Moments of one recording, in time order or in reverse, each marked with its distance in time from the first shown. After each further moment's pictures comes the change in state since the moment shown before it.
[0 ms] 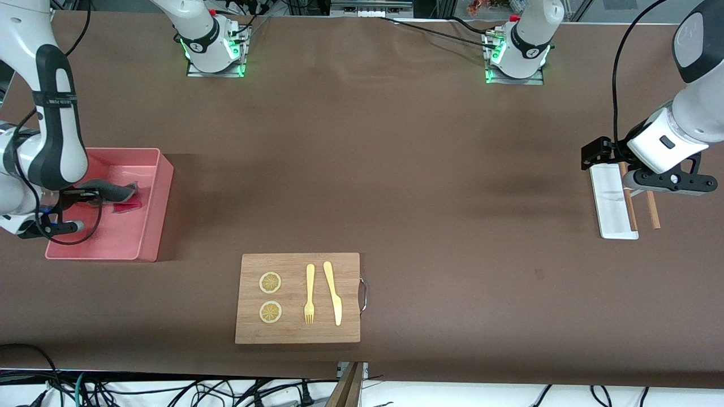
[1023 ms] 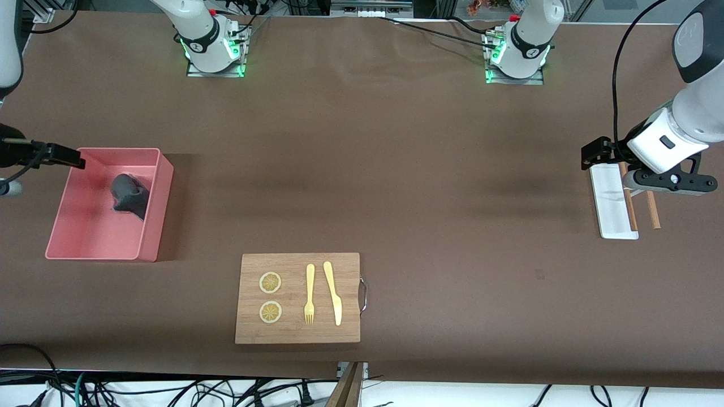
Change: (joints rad) left arm 0.000 0.000 0.000 0.000 0.000 0.000 0.000; right arm 0.007 -0.365 0.178 0.142 0.003 -0.372 0.266
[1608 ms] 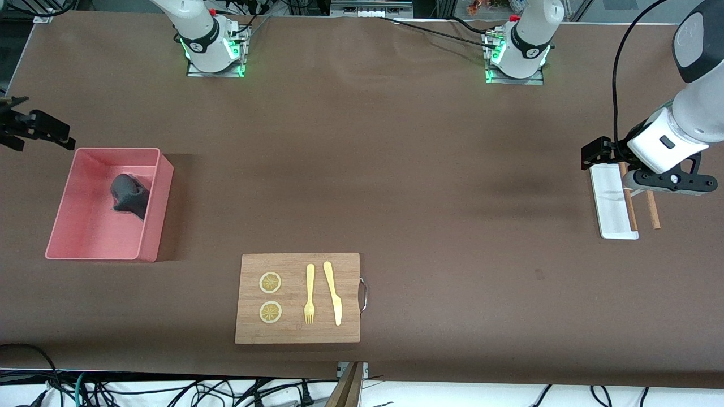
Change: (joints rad) left arm 0.000 0.000 0.000 0.000 0.000 0.000 0.000; right arm -0.001 -0.110 0.032 0.026 -0.001 -0.027 0.027
